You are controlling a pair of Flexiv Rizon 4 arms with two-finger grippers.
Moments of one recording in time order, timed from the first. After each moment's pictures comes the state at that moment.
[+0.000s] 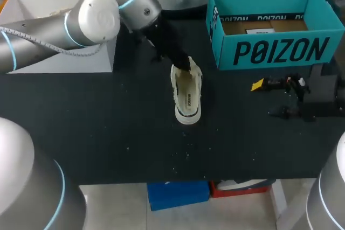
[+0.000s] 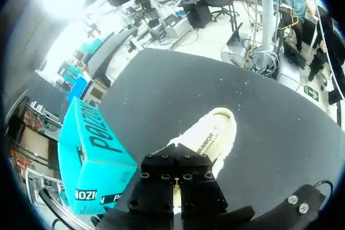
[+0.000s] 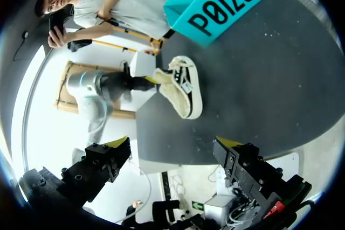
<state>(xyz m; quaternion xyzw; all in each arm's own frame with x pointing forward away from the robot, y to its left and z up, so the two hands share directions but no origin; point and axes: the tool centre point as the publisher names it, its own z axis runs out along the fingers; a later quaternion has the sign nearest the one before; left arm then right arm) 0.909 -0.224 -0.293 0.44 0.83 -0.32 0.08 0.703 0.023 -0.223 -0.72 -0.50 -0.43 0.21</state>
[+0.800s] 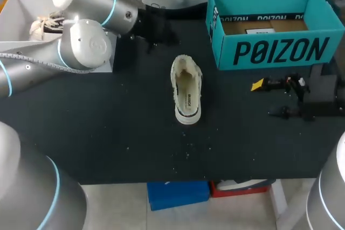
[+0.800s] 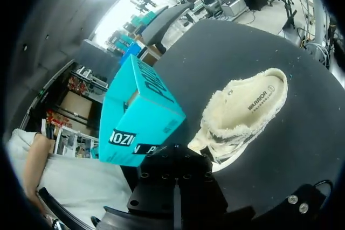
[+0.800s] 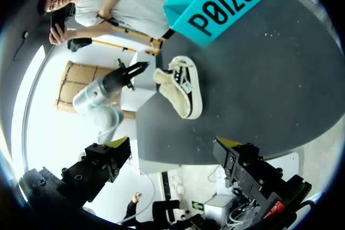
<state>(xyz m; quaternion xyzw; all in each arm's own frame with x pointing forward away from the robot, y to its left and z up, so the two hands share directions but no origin) 1.005 -0.199 -0.287 0.30 0.86 -0.31 0.27 0.703 0.023 -0.223 -0.72 -0.50 -0.43 0.21</state>
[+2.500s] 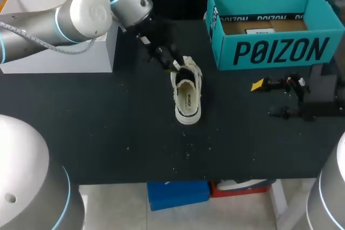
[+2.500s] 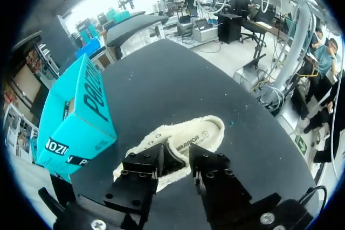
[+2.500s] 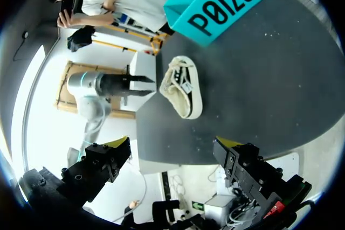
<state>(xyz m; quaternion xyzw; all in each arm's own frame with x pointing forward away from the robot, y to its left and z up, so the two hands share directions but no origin) 0.903 -0.194 -0.299 0.26 0.92 -0.31 0.00 0.703 0.023 -0.223 -0.72 -0.50 -0.43 0.21</state>
